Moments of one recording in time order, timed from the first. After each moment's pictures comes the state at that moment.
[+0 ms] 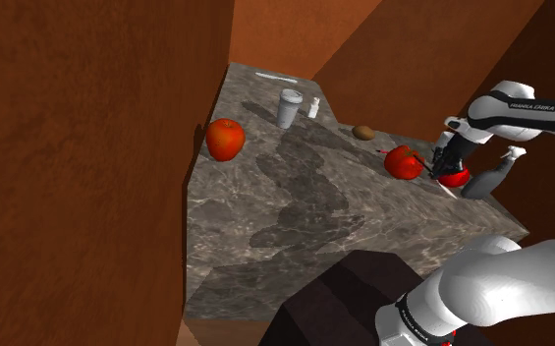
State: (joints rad) arm -0.05 -0.51 -0.88 -2.33 -0.35 1.95 -1.67
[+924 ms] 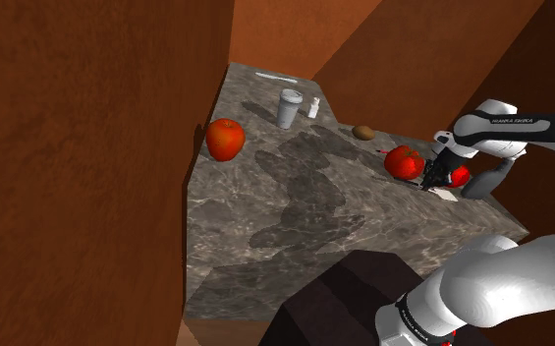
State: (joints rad) arm -0.03 -0.45 -0.96 -2.42 -0.35 2.10 -1.69
